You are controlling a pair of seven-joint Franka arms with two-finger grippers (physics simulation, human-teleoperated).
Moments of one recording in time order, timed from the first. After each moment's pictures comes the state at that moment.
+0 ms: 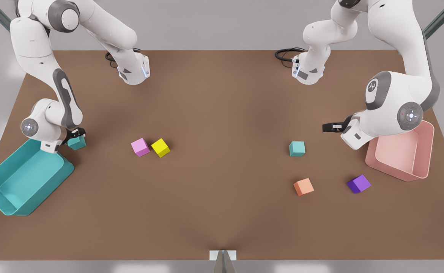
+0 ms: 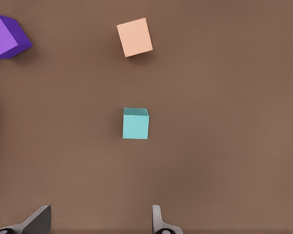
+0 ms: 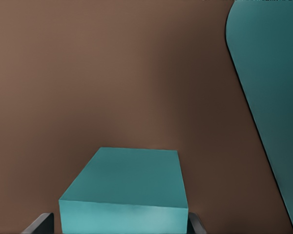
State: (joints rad) left arm 0.18 0.18 -0.31 -1.60 -0.10 1.47 -0.16; right arm -0.46 0.38 0.02 -2.23 -0.23 2.39 -0.76
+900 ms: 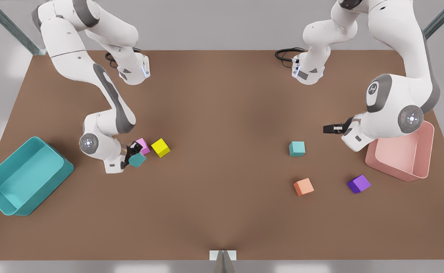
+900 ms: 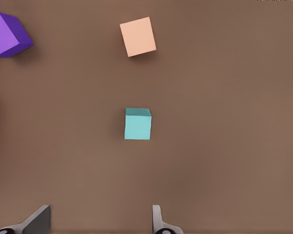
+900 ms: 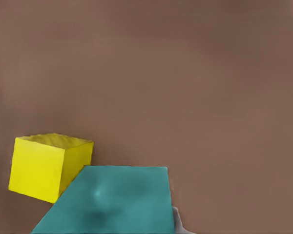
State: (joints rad) left arm 0.20 0.22 -0.31 -1.60 -0.09 1.48 -0.16; right arm -0.16 0.48 0.45 -1.85 -0.01 2.18 -0.62
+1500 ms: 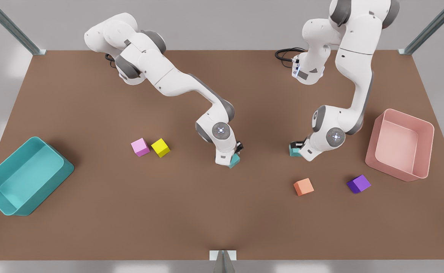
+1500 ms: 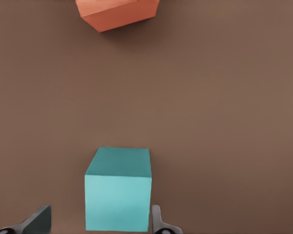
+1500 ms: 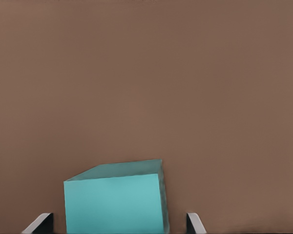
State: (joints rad) left arm -0.11 0.34 -0.10 -2.15 -0.07 2.26 -0.20; right arm 0.68 0.99 0.17 -1.16 -0.05 2.25 0.26
